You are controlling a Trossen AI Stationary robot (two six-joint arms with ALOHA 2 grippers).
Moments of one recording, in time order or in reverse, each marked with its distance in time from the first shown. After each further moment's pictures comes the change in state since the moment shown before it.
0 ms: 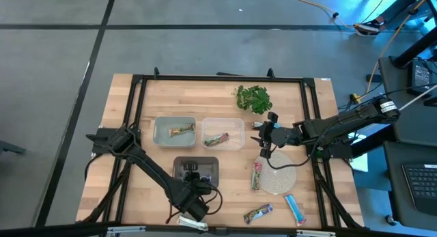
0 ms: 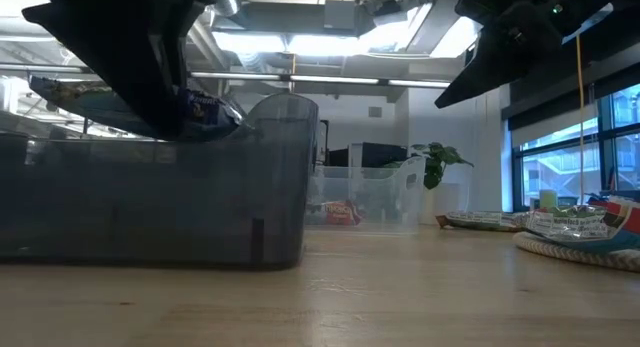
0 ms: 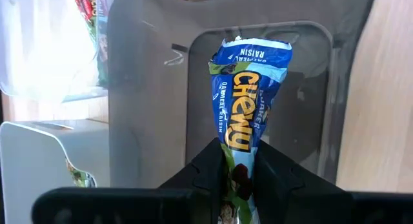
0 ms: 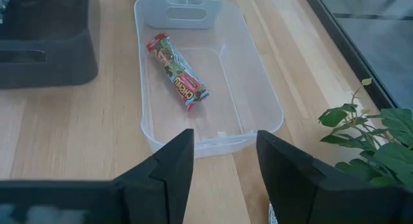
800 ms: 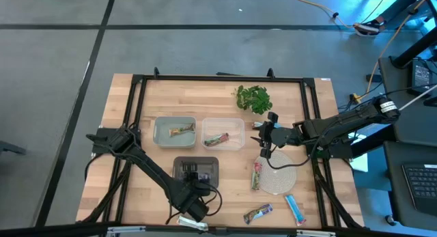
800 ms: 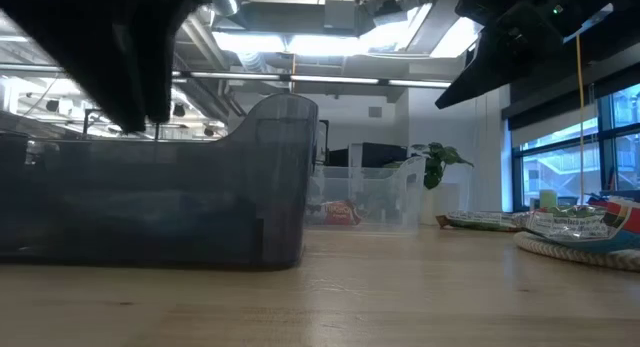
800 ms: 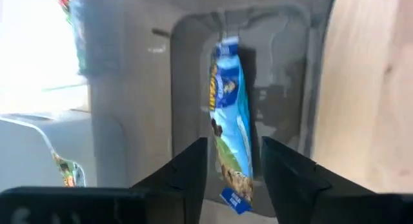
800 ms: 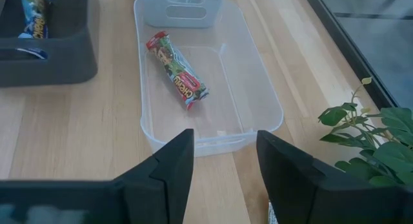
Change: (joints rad) left arm -0.002 0.003 0.039 -0.040 0.080 0.008; right arm 0.000 0.000 0.000 -0.004 0.000 0.000
